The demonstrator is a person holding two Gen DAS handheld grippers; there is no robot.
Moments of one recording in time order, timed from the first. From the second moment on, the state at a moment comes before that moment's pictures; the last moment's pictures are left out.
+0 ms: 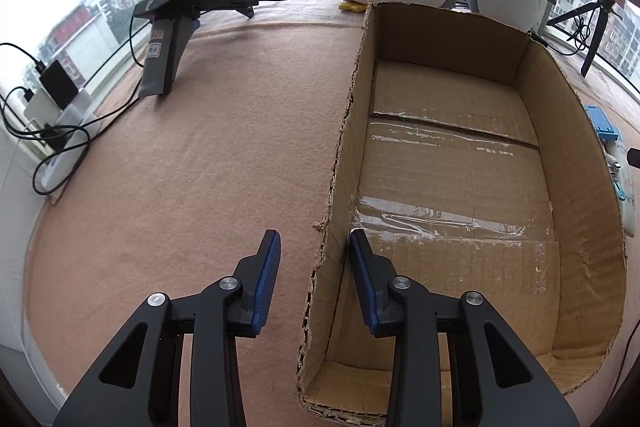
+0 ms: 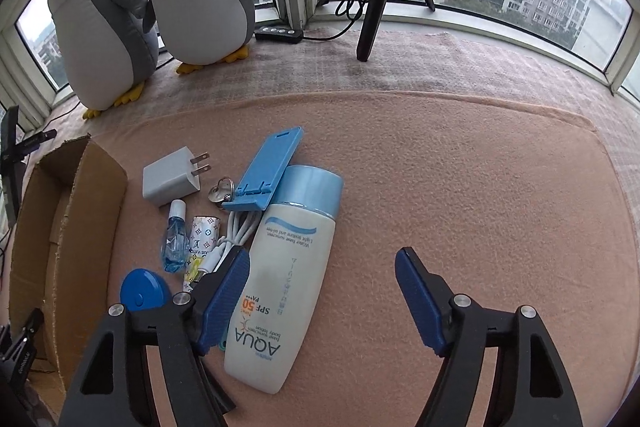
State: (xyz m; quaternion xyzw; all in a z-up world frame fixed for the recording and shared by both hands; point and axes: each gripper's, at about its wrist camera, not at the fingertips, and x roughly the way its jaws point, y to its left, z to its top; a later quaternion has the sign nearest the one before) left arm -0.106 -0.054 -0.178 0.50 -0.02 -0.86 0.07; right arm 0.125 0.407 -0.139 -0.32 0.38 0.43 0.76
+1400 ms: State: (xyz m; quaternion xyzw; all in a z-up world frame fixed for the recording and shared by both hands) left arm -0.106 -0.051 -0.179 0.50 -0.03 -0.86 0.07; right arm 0.136 0.407 -0.162 -0.36 0.40 0.41 0.74
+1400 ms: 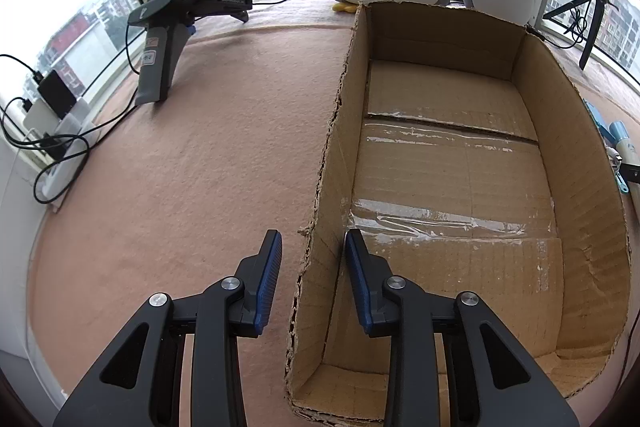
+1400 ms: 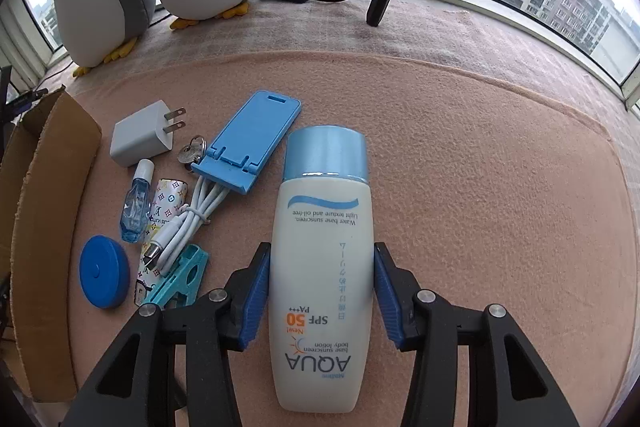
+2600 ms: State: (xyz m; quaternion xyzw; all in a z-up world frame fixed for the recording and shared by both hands) left arm -0.106 -0.052 -0.181 0.49 -0.02 -0.87 0.07; right arm 0.004 0.441 -0.093 -0.29 0.36 0.56 0.69
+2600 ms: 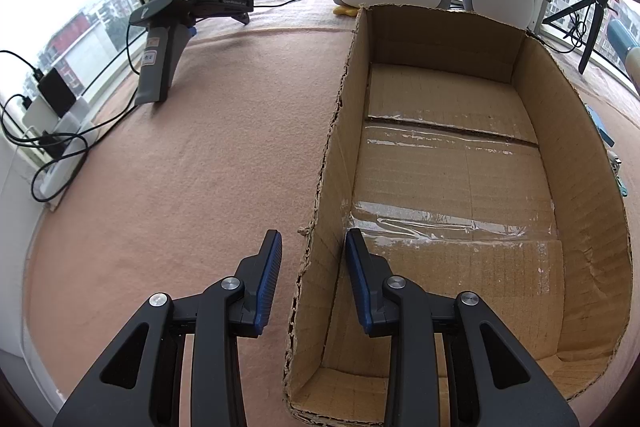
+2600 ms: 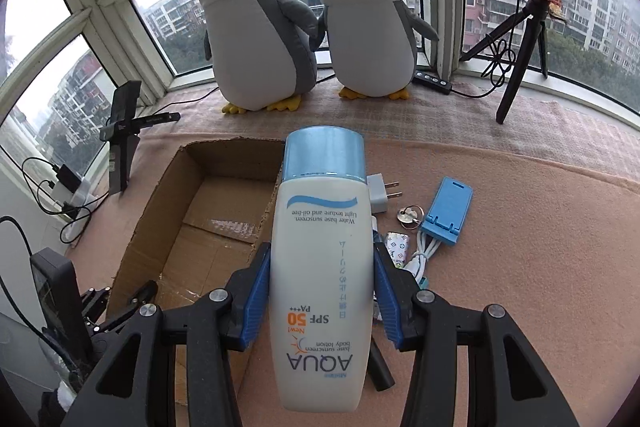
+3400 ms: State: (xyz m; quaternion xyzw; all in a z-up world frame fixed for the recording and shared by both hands) left arm -0.103 -0.055 -0.181 0.48 -0.01 -0.87 0.06; right arm -0.081 0.487 -0.151 -0.34 0.39 0.59 0.62
